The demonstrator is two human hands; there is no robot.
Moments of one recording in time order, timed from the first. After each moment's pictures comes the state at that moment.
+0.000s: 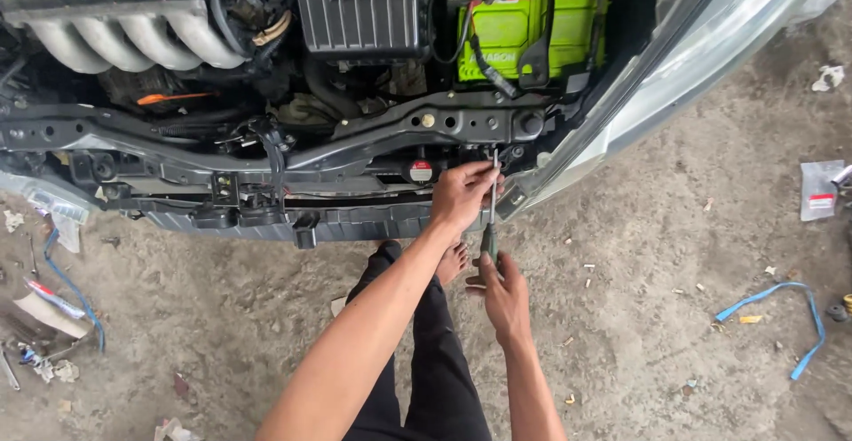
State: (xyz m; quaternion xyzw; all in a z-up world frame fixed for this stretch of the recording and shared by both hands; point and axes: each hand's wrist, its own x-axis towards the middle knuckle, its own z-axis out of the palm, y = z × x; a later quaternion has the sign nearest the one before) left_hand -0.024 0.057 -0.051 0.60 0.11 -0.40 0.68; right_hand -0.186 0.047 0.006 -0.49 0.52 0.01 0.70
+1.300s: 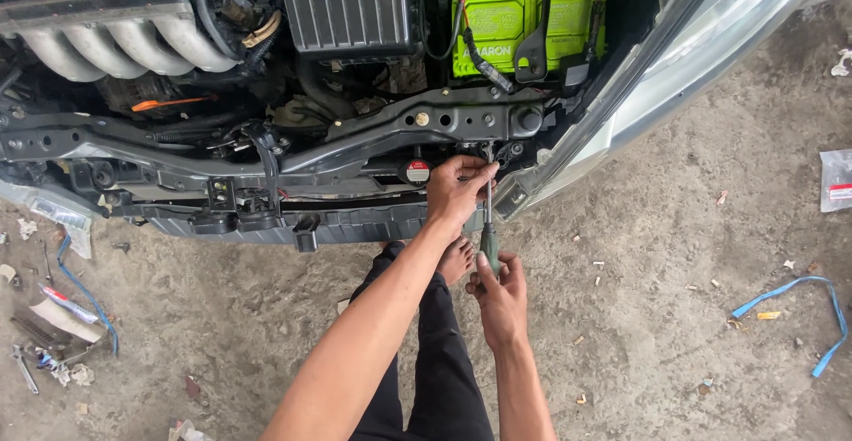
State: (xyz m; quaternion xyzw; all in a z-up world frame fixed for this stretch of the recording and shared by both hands) left_hand -0.019 0.048 -0.046 0.61 0.17 -0.36 0.68; right_hand -0.195 0.062 -0.022 -0.32 0.53 -0.12 0.77
